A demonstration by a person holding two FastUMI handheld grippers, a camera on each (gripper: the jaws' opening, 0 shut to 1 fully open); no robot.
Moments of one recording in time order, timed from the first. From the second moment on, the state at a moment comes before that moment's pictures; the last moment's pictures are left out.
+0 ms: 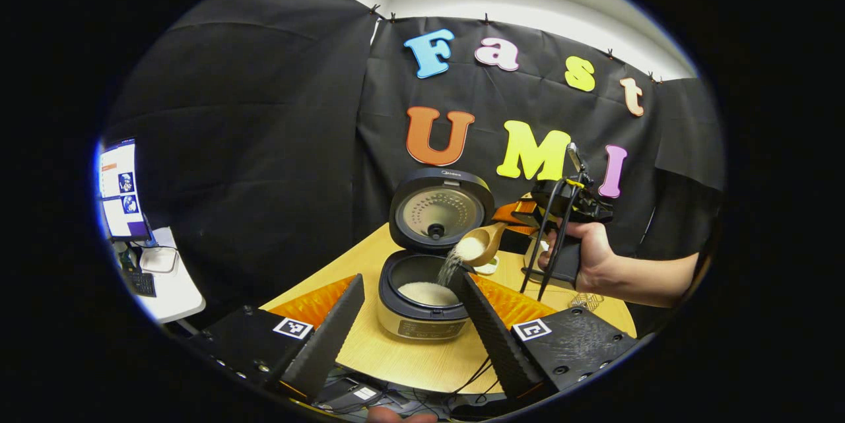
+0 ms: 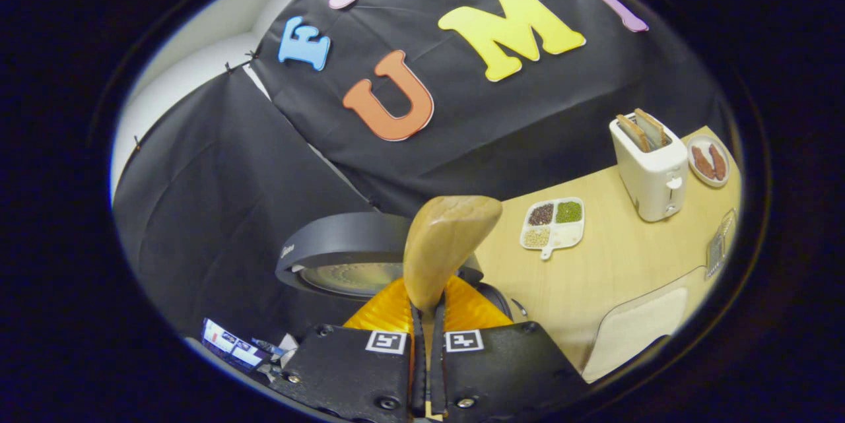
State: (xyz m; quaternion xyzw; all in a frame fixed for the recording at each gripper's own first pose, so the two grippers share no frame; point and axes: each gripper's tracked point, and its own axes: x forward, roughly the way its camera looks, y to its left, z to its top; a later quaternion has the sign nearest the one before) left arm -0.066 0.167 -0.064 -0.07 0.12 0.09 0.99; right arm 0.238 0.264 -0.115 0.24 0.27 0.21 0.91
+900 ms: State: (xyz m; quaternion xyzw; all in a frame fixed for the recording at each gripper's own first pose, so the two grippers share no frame) left arm -0.067 0.177 -0.076 -0.10 0.11 0.09 0.98; right arm 0.222 0.299 -0.093 -0.05 0.15 0.24 0.96
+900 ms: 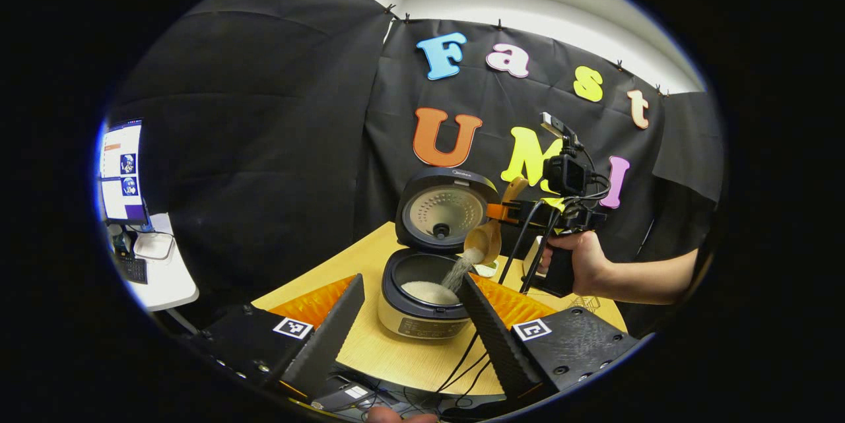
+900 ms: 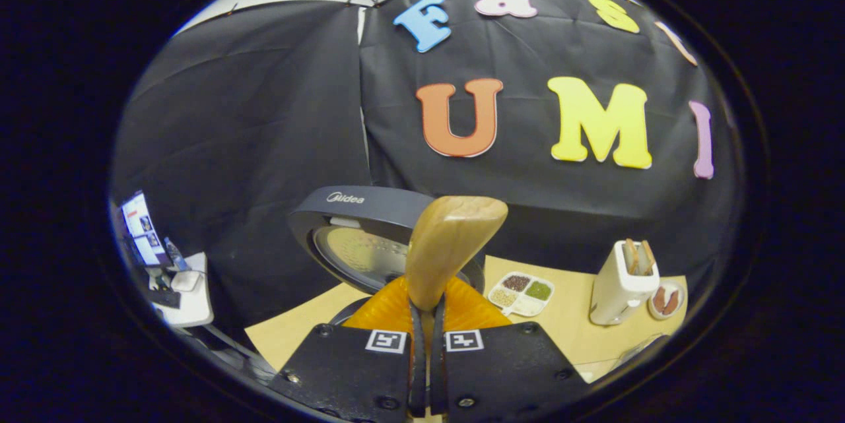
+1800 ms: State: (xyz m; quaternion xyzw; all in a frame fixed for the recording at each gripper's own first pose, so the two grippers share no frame) left arm -0.071 0.184 -0.068 -0.10 0.11 0.08 0.99; right arm 0.202 0.313 -0.065 -0.11 0.08 0.24 0.96
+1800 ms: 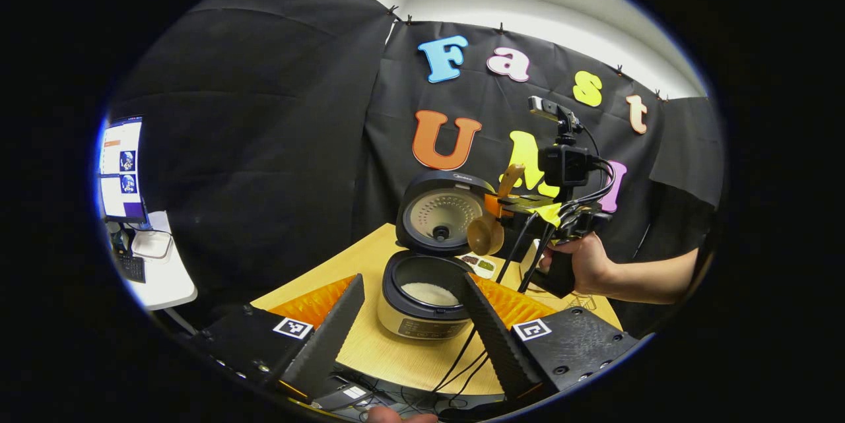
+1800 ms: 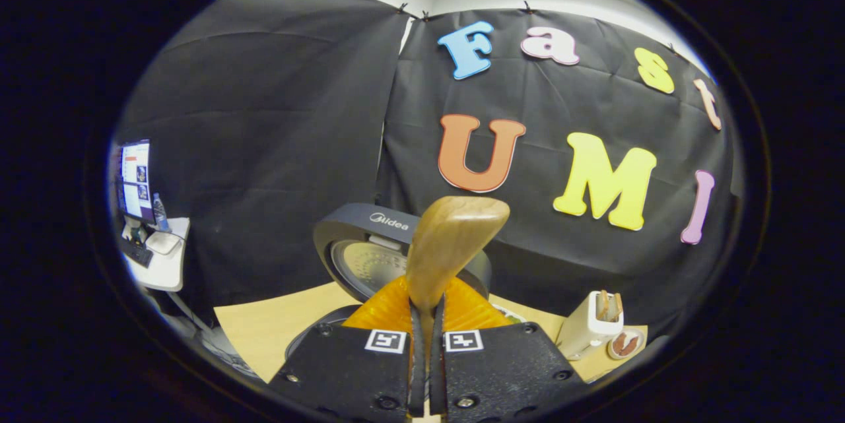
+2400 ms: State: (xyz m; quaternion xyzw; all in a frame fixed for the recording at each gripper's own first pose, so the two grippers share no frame) left arm -0.056 0.167 -0.054 -0.09 0.10 0.04 0.99; right arm 0.188 0.280 -0.043 0.04 0.12 0.24 0.96
